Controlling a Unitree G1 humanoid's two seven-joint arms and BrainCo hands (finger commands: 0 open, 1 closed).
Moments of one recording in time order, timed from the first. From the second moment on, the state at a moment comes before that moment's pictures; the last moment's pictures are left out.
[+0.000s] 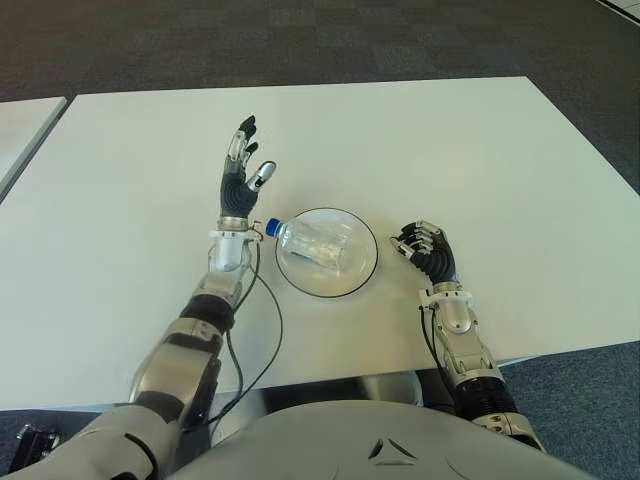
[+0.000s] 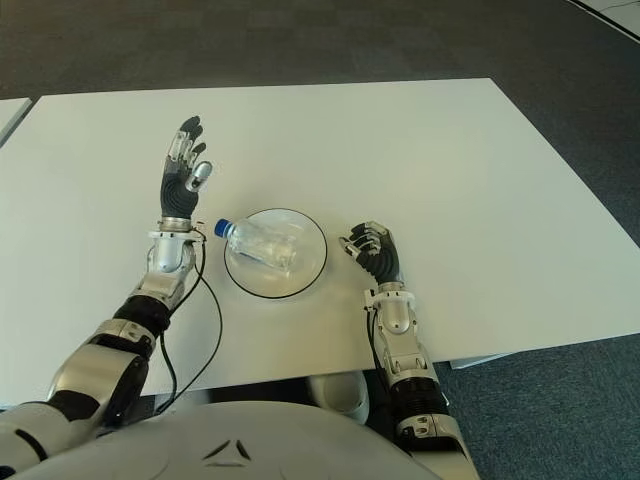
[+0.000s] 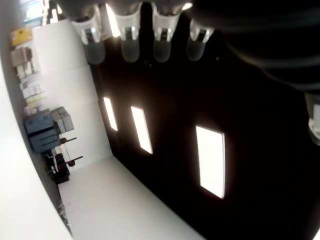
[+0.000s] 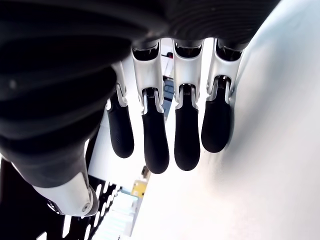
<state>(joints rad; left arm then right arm) -0.38 0.15 -0.10 0.83 -0.10 -0.90 0.18 0.03 -0.12 0.02 0.35 -0.22 -0.34 -0.15</state>
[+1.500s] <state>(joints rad) 0.00 -0.07 0.21 0.37 -0.22 -0.49 0.04 0.02 -0.13 0.02 0.36 -0.21 -0.34 -0.14</state>
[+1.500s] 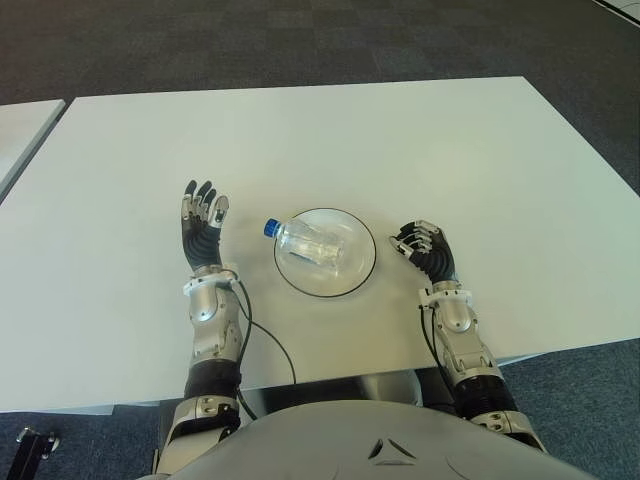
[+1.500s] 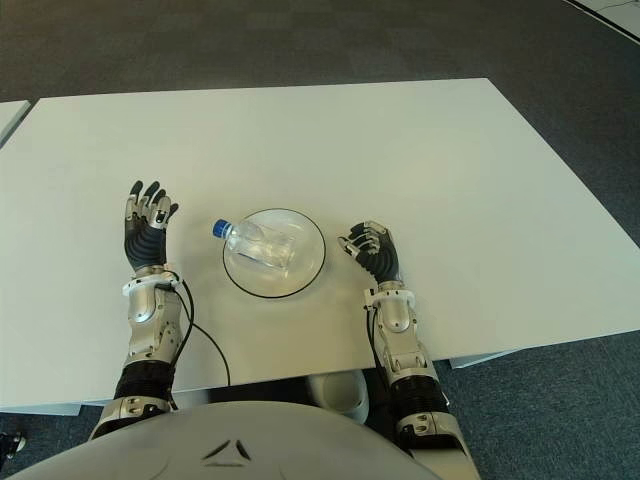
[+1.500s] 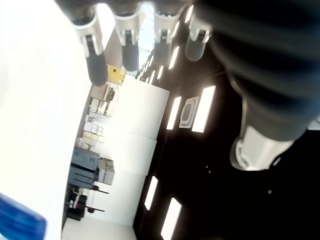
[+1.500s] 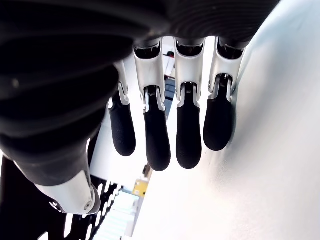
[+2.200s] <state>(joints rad) 0.15 -0.01 0.17 0.31 0.13 -0.55 0.22 0.03 -0.12 0.02 0.36 -0.21 -0.34 -0.14</state>
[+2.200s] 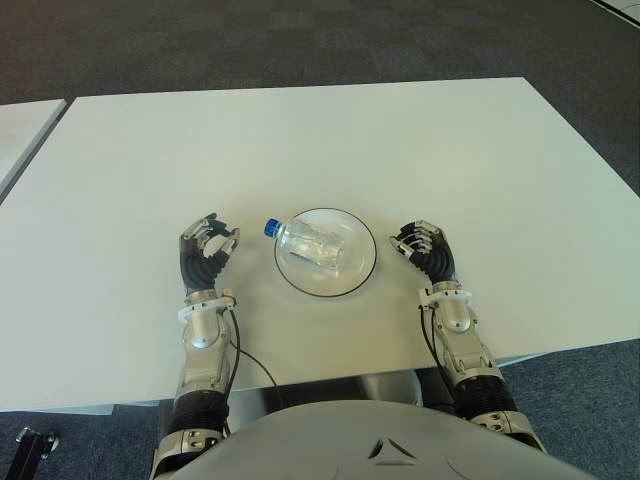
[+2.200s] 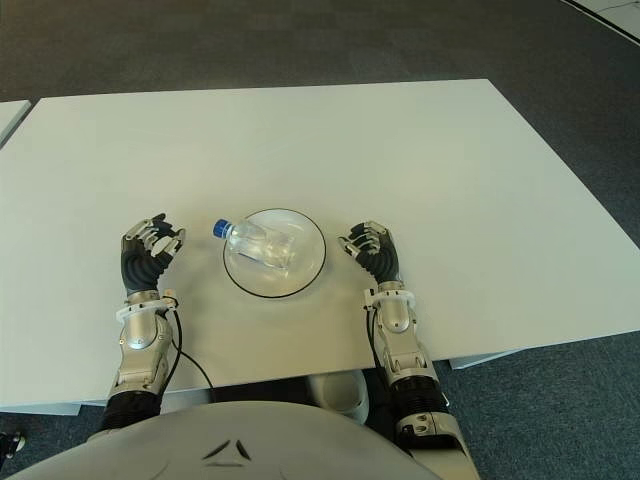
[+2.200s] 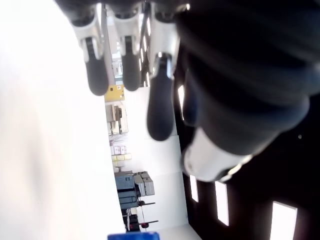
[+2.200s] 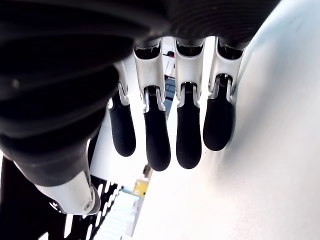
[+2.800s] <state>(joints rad) 0.20 -0.01 0.14 0.30 0.19 -0.53 0.26 0.03 -0.11 0.03 0.35 -0.21 -0.32 -0.14</state>
